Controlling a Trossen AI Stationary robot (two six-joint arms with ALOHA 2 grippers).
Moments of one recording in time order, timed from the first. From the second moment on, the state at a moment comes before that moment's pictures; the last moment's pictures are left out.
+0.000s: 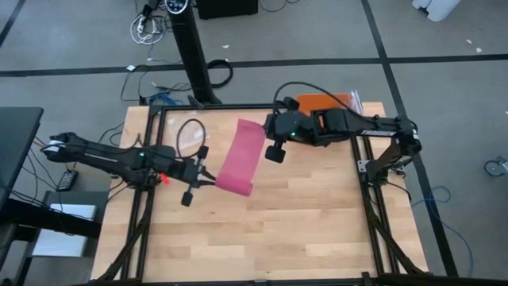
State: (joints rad) left arm -0.16 0.85 0.61 0.06 0.08 0.26; right arm 0.03 1.63 1.84 -0.94 0.52 0.01
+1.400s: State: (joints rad) left arm -0.22 0.76 0.75 -0.02 0.03 0.23; right arm 0.32 1.64 1.39 -0.46 0.38 0.29
